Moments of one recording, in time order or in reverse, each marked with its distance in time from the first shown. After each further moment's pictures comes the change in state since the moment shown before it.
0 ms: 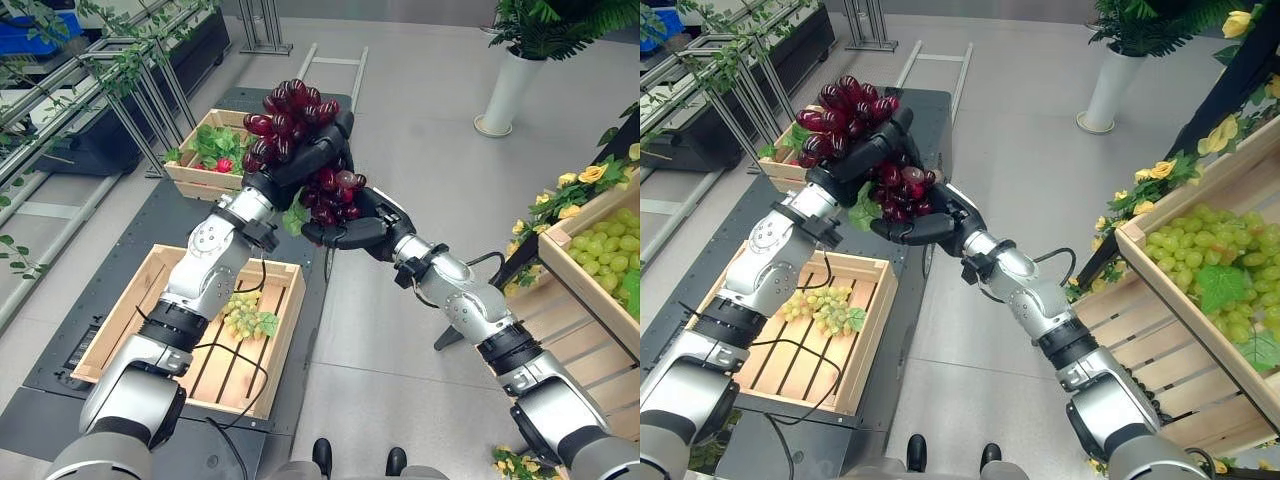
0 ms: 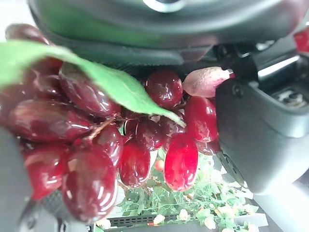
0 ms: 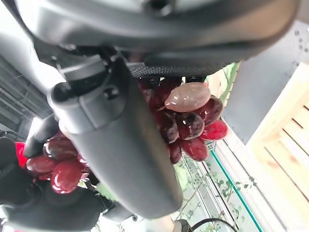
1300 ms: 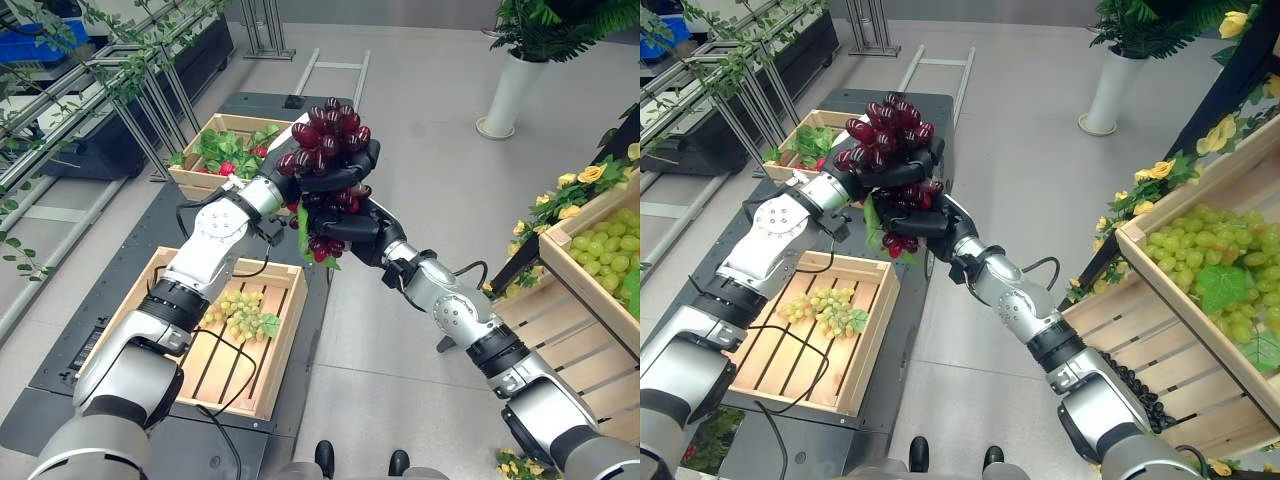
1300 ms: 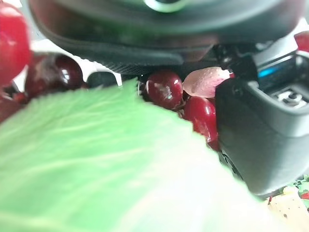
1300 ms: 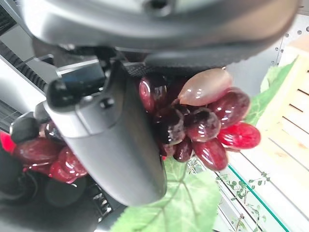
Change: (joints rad) left arm -0.131 0.035 -0.122 0.122 0.274 -0.047 0.000; right arm -0.003 0.031 0.039 0.008 0.111 -0.006 -0.154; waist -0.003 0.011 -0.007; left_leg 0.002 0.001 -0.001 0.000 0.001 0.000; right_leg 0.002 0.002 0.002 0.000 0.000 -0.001
